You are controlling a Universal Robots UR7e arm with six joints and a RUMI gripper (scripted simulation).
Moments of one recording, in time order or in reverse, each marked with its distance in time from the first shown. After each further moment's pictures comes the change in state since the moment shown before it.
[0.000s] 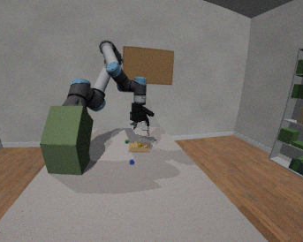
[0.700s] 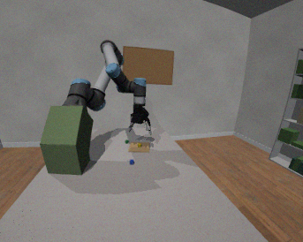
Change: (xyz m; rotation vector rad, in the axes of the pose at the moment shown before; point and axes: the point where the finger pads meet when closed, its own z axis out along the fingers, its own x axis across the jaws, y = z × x) arm -0.005 0.007 0.007 0.003 -0.004 -0.480
